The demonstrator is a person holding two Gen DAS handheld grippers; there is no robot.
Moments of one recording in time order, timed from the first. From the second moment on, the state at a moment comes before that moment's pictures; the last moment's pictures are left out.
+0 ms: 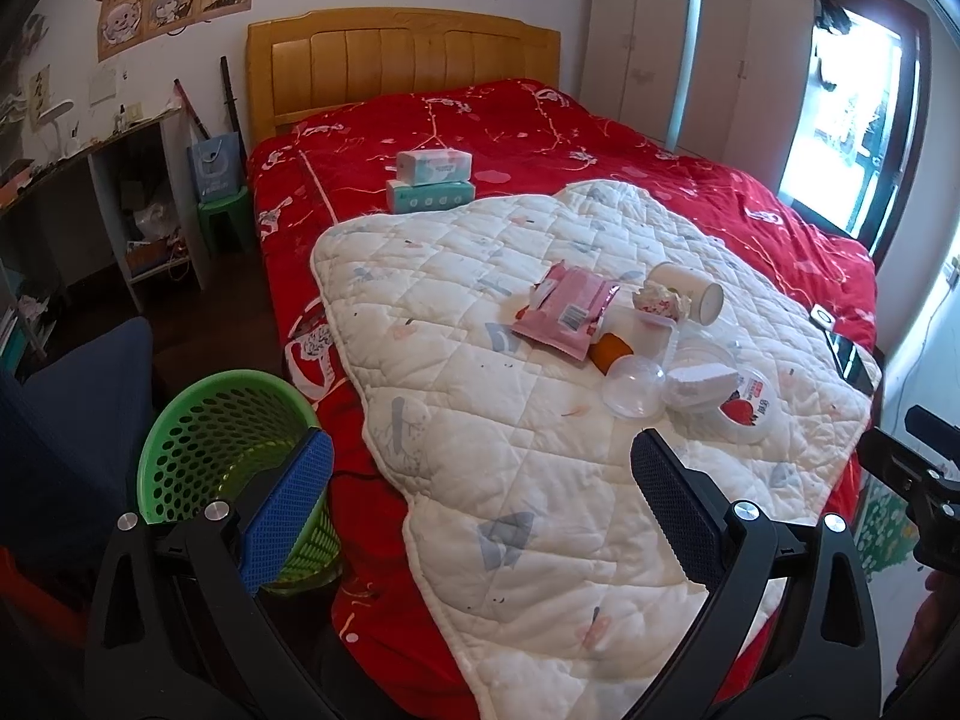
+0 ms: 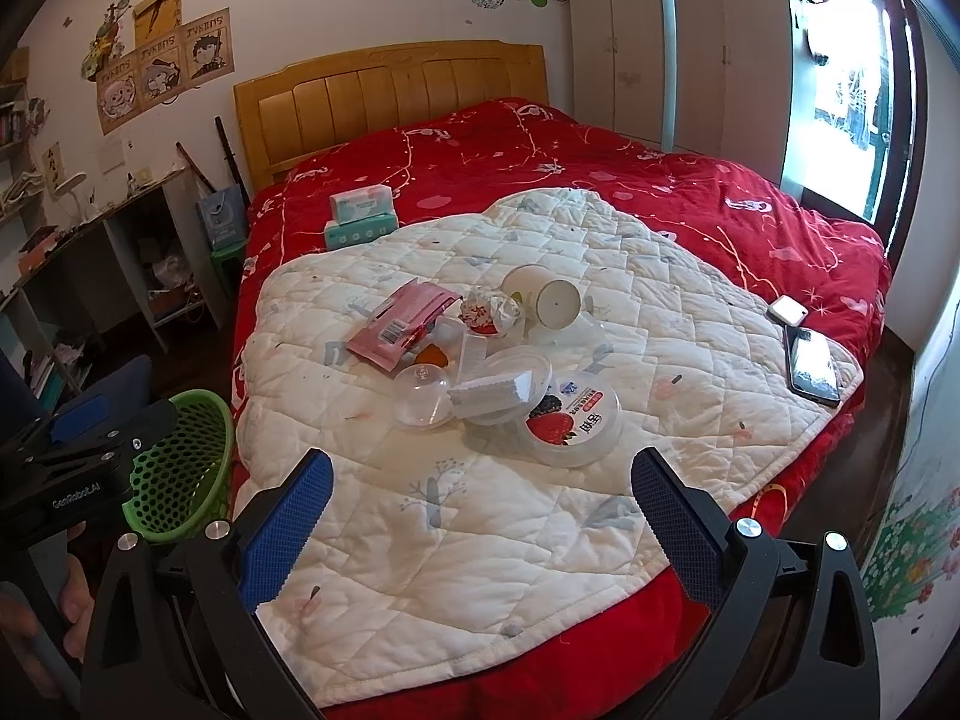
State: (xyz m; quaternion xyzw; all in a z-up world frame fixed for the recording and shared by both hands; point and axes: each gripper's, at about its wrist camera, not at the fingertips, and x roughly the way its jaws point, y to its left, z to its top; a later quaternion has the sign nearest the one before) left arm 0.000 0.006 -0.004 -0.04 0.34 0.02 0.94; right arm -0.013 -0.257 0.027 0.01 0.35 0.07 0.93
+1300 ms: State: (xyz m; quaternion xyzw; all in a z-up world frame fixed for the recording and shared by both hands) left arm 0.045 0.014 -0.011 -0.05 0.36 0.03 0.93; right arm 0.031 -0.254 0.019 -0.02 0.35 0.09 0.93
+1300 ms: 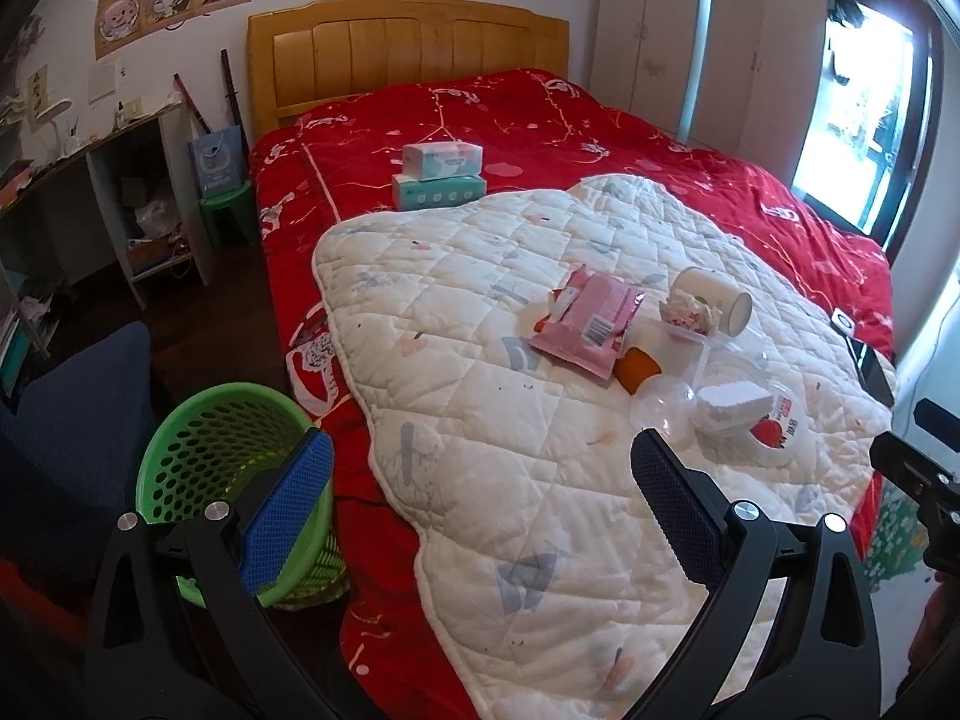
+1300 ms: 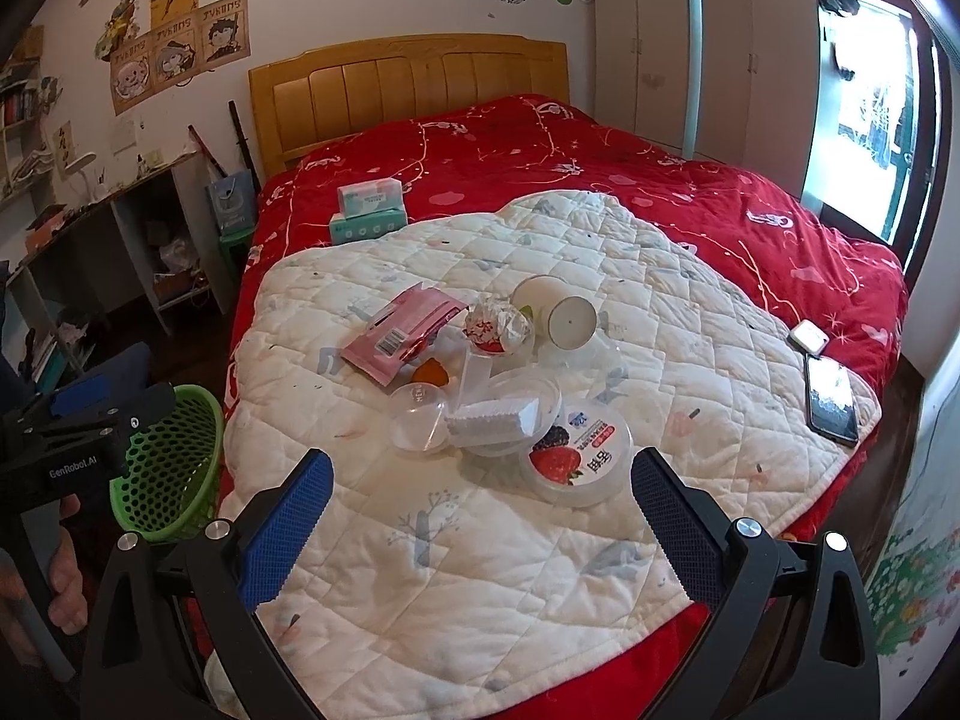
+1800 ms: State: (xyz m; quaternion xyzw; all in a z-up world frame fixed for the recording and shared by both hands) left arm 0.072 0.019 -0.019 -0.04 0.37 0.04 0.93; right arm 0.090 -0.262 0.012 0.00 0.37 0.12 0.92
